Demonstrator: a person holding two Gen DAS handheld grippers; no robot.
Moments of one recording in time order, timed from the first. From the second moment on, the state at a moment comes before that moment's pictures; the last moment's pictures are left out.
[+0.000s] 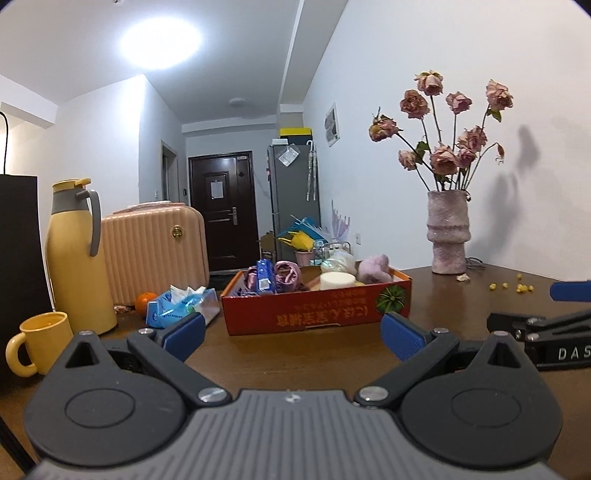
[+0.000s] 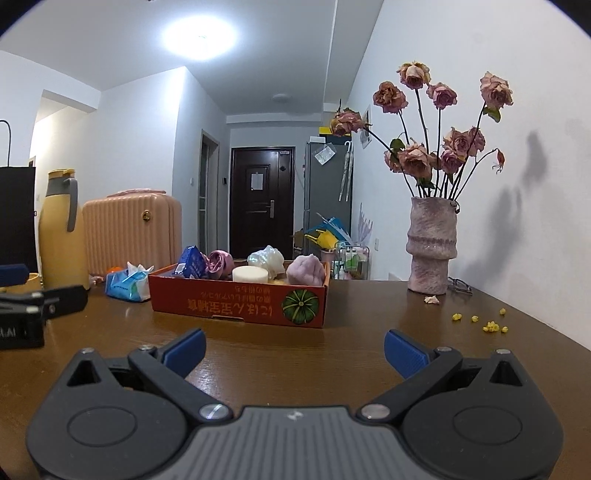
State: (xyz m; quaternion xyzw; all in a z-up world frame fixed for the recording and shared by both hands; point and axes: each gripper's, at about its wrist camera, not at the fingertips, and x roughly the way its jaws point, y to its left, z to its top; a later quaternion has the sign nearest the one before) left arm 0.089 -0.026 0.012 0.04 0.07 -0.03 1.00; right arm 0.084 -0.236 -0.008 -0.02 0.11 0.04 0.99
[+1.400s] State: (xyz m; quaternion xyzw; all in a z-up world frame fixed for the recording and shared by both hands) left arm 0.081 -0.028 0.007 0.05 0.08 -0.04 0.99; right arm 0.068 -0.237 -0.001 -0.02 0.10 0.05 0.99
